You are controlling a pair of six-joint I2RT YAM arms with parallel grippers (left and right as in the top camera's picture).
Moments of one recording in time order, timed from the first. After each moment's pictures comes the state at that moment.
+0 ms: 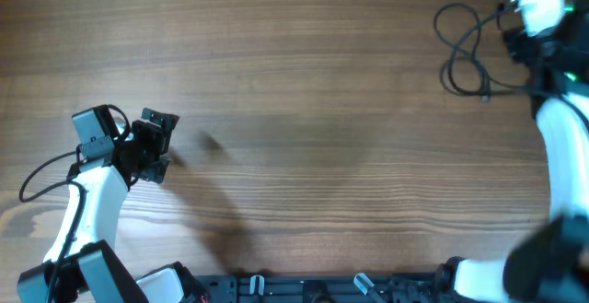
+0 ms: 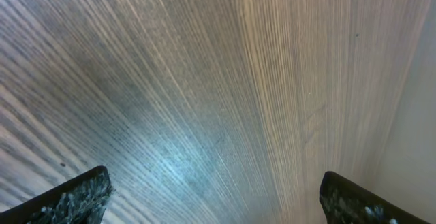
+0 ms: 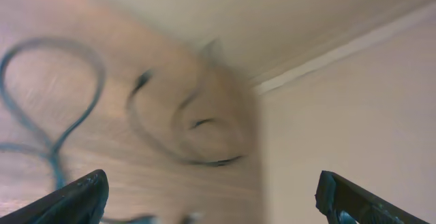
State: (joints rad) left arm 0.37 1.40 0.67 -0.37 0.43 -0.90; right arm -0.31 1.51 1.23 -0.14 0.15 -0.79
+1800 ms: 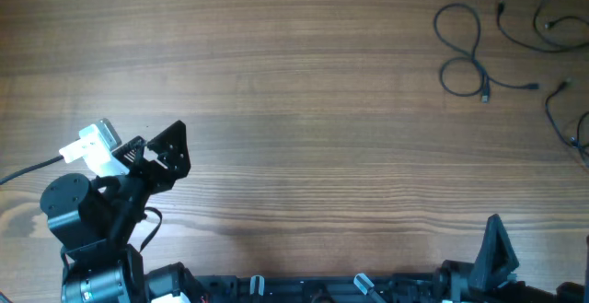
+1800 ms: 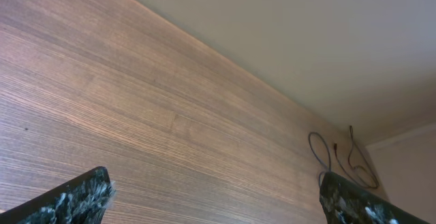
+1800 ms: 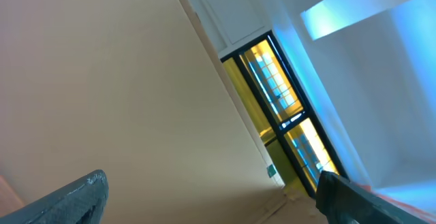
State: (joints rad) left arm 0.31 0.53 0.71 -0.58 0.48 -0.46; right arm -0.13 0.02 0.98 -0.47 -0.32 -0.99
